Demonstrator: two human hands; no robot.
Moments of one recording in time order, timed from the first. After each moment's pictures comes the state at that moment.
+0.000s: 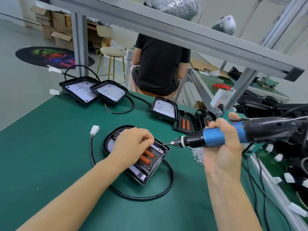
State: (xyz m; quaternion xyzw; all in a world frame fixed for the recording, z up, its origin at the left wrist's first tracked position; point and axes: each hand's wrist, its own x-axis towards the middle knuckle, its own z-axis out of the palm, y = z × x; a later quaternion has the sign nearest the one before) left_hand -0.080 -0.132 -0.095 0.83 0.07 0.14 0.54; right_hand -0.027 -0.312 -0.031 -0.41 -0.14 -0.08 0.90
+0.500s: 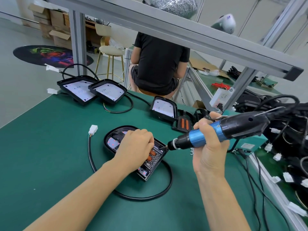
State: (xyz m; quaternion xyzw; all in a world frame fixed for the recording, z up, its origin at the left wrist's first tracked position) left_hand -0.067 -0.139 -0.105 0.96 0.03 0.19 0.22; right_hand -0.023 -0.297 -0.048 -0.48 -0.17 -0.10 0.85
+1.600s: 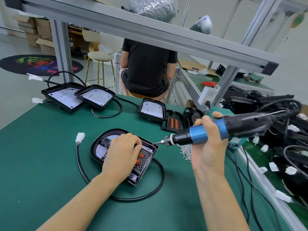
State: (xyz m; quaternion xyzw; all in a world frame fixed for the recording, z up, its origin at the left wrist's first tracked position) left_hand -0.077 -0.152 -0.117 0.90 0.05 0.25 0.35; right_hand -0.022 -0.322 -0.036 -0.41 -0.15 -0.11 0.89
